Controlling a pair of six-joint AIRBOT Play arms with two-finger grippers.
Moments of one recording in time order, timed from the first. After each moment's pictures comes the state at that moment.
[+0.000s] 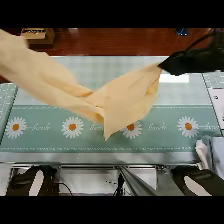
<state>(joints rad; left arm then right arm) 0.26 -0.44 1.16 0.86 -0.91 -1.39 0.15 -0.96 1.40 -1.09 1.19 1.35</state>
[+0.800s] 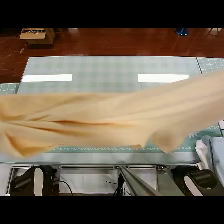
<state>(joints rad) 0.48 -0.27 1.50 1.03 -1.44 -1.56 0.15 -0.48 1.57 -1.59 1.31 1.72</state>
